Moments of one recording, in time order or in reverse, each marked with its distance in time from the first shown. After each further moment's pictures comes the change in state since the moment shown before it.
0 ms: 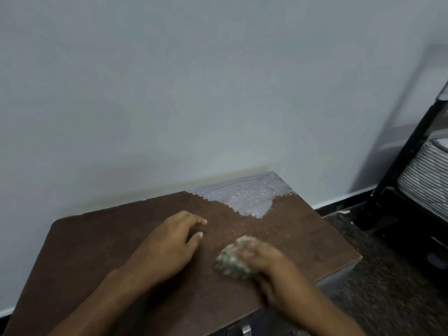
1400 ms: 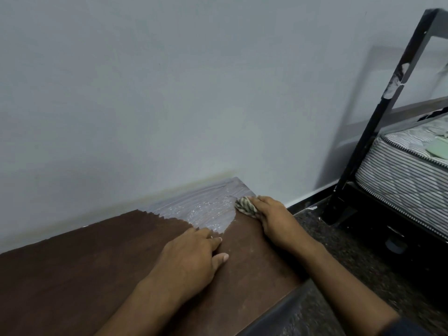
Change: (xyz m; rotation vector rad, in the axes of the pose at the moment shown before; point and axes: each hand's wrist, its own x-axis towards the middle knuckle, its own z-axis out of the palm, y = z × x) left_hand 0.063 0.080 0.060 0.311 -0.176 0.196; right_hand 0.068 0.149 -0.069 -0.283 0.153 0.267
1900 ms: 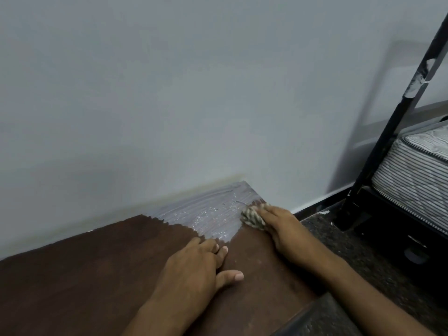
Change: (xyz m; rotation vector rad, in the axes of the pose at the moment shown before) left_hand 0.001 0.000 0.007 0.068 -0.045 -0.035; right_hand -0.007 0.011 0.002 -0.039 -0.047 -0.085
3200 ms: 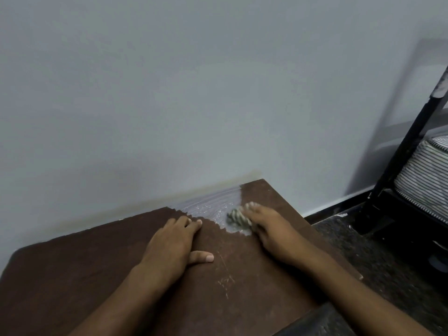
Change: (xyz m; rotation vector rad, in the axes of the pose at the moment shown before) left_hand -0.012 -0.083 -0.001 0.020 -0.076 -0.182; right_hand 0.015 -0.073 0.009 0.204 -0.029 -0.098
